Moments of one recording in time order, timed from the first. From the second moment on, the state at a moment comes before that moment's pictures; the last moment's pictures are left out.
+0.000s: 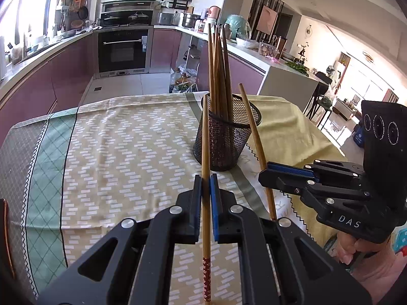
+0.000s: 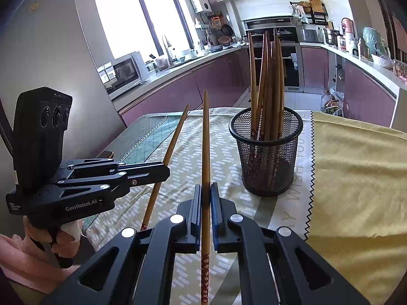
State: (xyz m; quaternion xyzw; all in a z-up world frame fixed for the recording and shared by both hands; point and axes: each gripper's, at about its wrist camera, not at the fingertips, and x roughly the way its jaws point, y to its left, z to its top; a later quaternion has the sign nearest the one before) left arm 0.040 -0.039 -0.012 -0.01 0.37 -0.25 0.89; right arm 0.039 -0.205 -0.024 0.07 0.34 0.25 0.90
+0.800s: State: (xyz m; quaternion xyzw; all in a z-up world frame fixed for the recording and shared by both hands) left arm 0.033 -0.040 0.011 -0.02 0.34 -0.27 0.90; right arm 0.037 -0.213 -0.015 0.09 0.31 0.25 0.91
